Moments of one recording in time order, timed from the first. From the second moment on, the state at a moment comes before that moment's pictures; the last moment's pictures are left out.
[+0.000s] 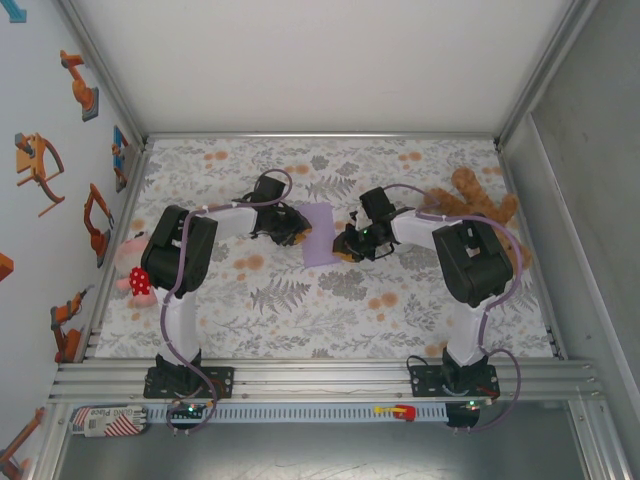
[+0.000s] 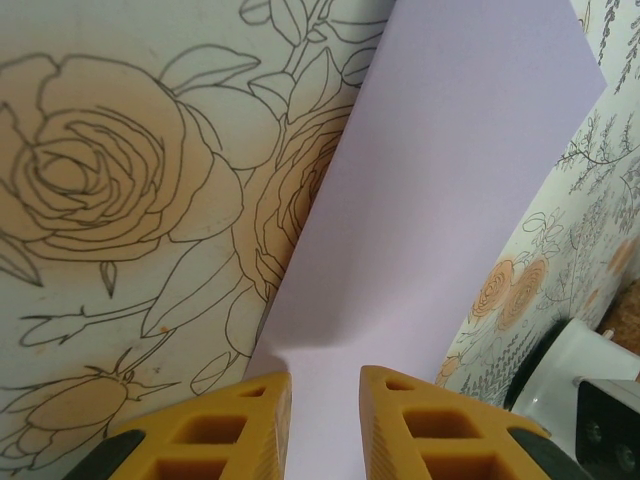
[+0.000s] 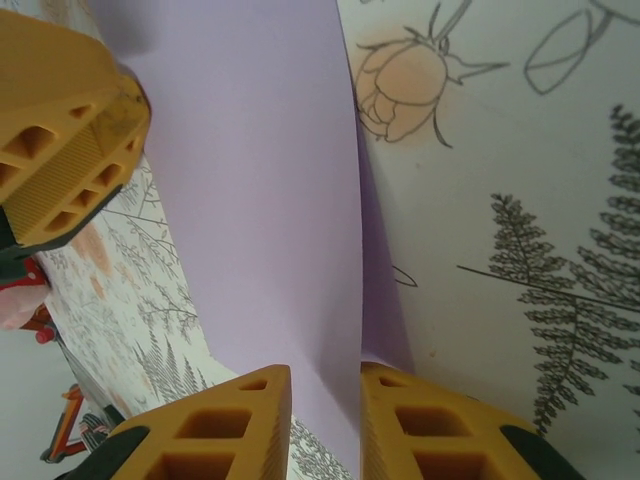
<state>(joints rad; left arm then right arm) -0.50 2.04 1.24 -0.24 0.44 -1.06 0.47 1.93 1.11 -0.33 -0.64 0.72</state>
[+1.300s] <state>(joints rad) -0.48 2.10 1.34 -0.26 0.44 -0.95 0.47 1.90 1.07 -0.26 -0.68 0.77</state>
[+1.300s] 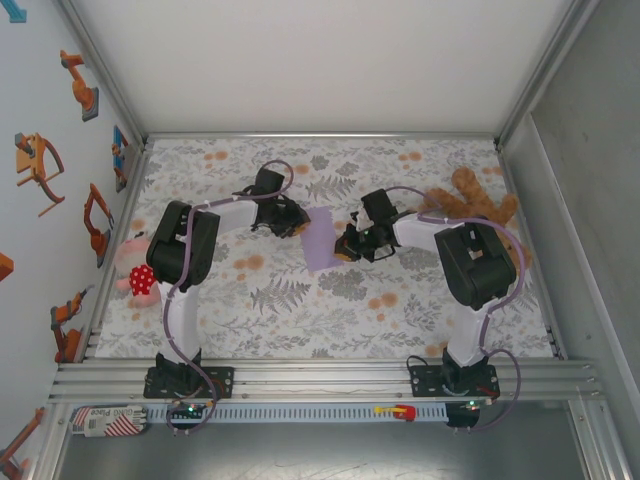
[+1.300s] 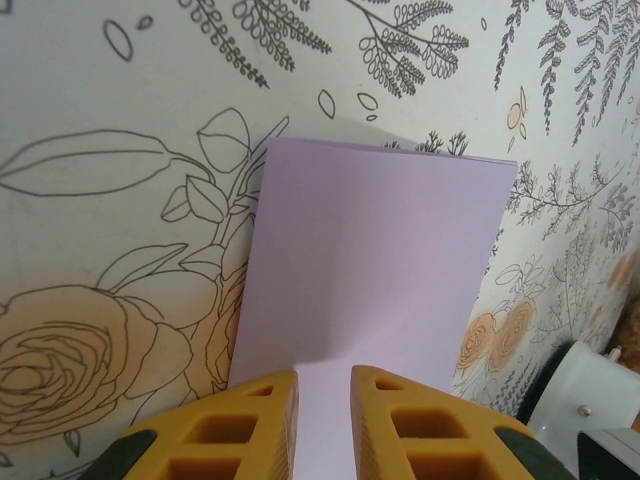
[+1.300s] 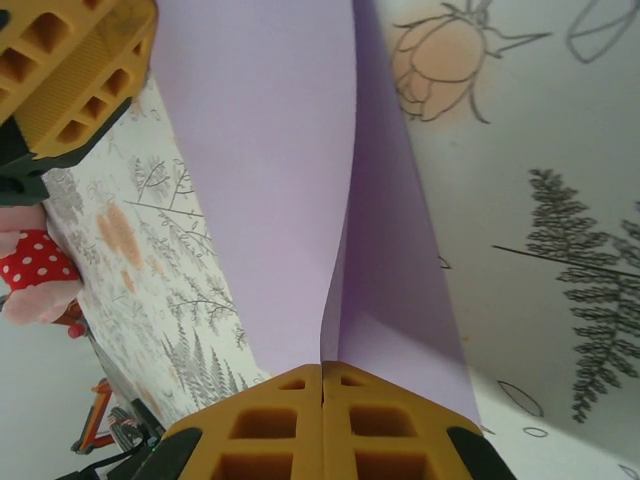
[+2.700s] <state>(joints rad) -0.48 2.10 1.34 -0.27 0.44 -0.95 0.53 2.07 1.24 -0.13 -0.67 0.83</state>
